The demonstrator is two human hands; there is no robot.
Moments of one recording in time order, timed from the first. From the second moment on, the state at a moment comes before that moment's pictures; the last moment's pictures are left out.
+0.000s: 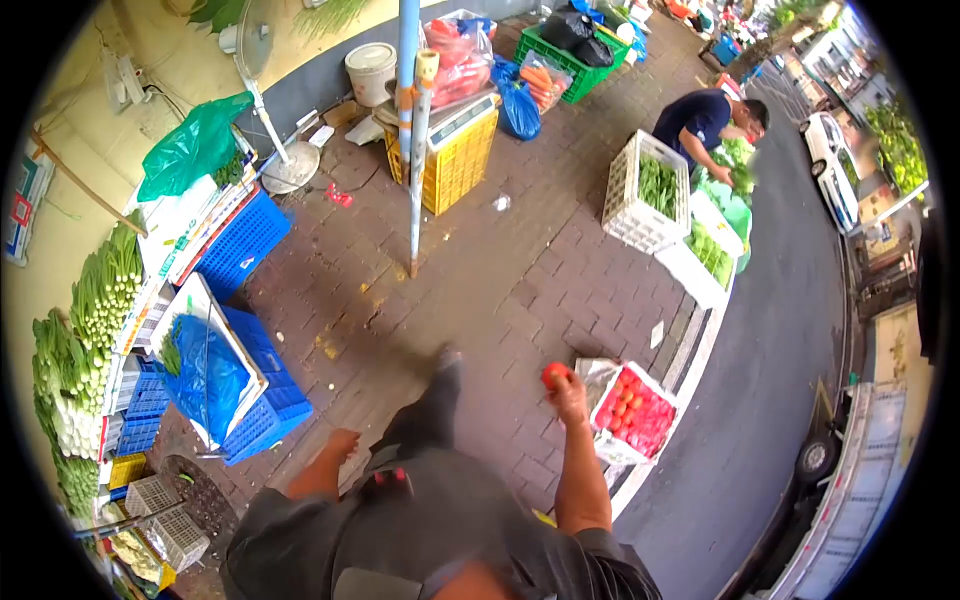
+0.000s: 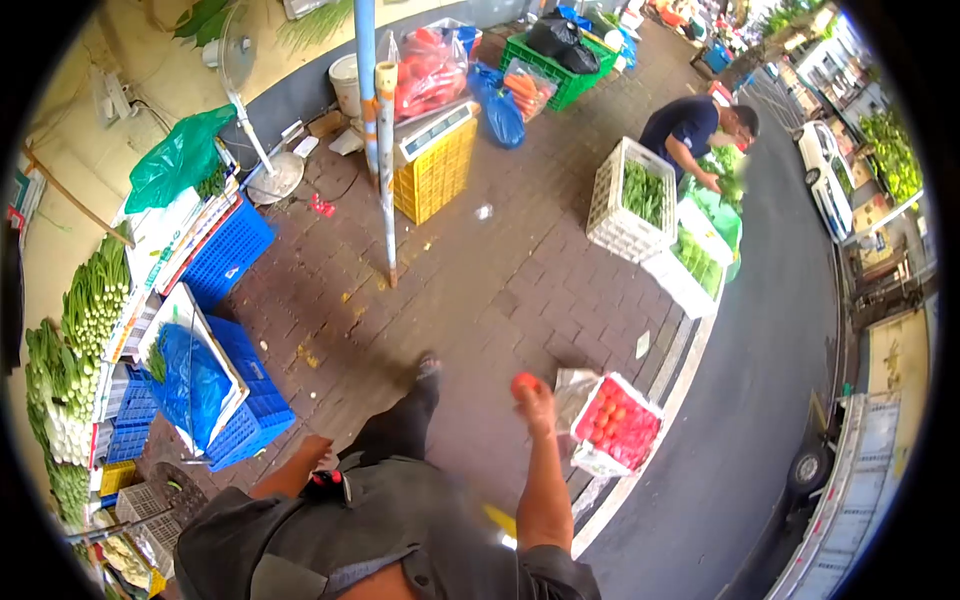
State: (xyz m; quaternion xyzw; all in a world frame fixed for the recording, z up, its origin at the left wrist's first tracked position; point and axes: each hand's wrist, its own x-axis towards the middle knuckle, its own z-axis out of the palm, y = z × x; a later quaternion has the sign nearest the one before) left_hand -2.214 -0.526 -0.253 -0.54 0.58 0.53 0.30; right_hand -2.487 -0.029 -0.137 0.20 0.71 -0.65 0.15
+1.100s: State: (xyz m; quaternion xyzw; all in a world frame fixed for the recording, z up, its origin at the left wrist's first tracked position) left_hand -2.465 -0.276 -0.195 -0.62 0.05 0.76 -0.17; right_hand -3.297 -0.574 0.064 -0.54 0.83 -0.04 0.10
